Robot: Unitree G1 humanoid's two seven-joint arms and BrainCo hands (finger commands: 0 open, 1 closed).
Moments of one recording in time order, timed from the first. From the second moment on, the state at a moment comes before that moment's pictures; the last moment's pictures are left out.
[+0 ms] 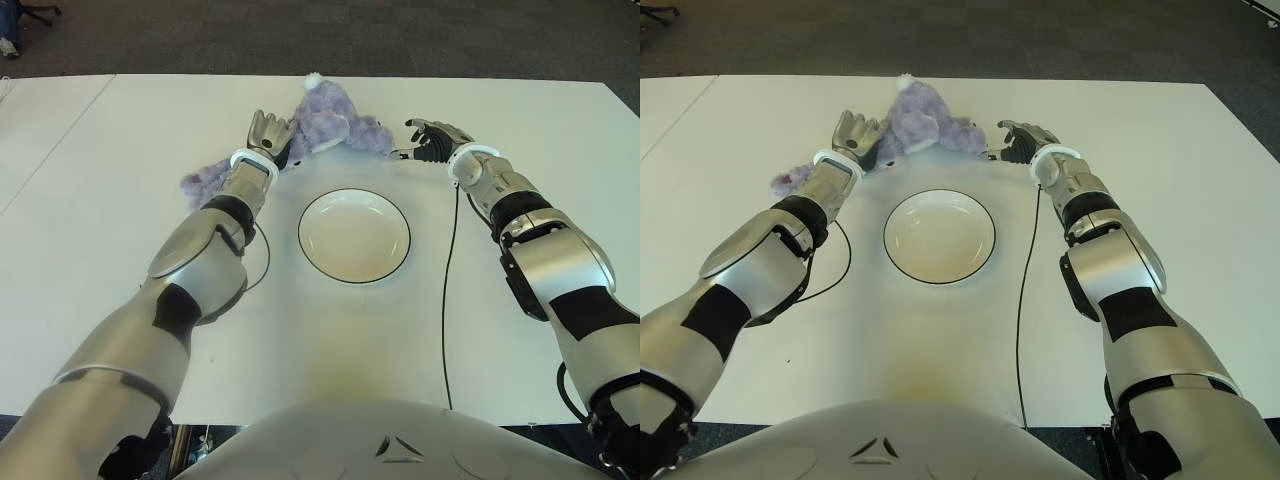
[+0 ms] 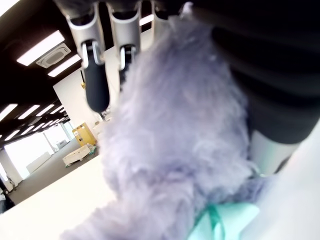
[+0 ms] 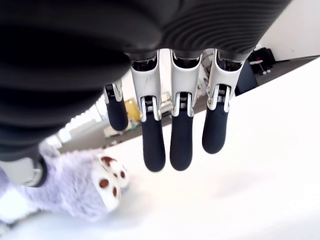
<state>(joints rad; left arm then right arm) -1.04 0.20 -0.85 1.39 1.01 0.08 0.41 -1.04 -0.36 0.44 1.35 -0.65 -0.23 -0.04</state>
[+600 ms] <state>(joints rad) -1.04 0.17 -0.83 1.39 0.99 0.05 0.40 -1.03 -0.22 0.50 1.37 -0.67 -0.15 -0.07</state>
